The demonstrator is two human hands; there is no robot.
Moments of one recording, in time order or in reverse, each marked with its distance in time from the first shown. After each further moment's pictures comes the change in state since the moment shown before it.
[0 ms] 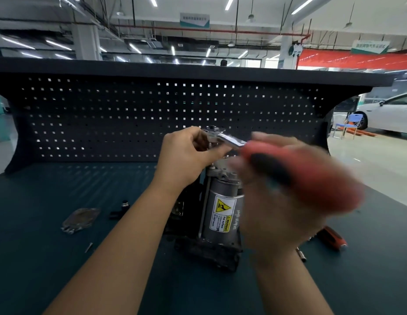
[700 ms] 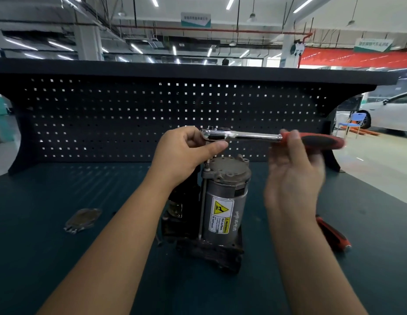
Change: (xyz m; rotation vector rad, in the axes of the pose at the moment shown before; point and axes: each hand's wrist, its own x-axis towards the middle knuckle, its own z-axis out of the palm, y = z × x) left_hand 0.006 -0.011 -0.012 -0.085 -0.102 -0.080; right_hand 0.008 0.042 -0.005 0.632 0.644 0.986
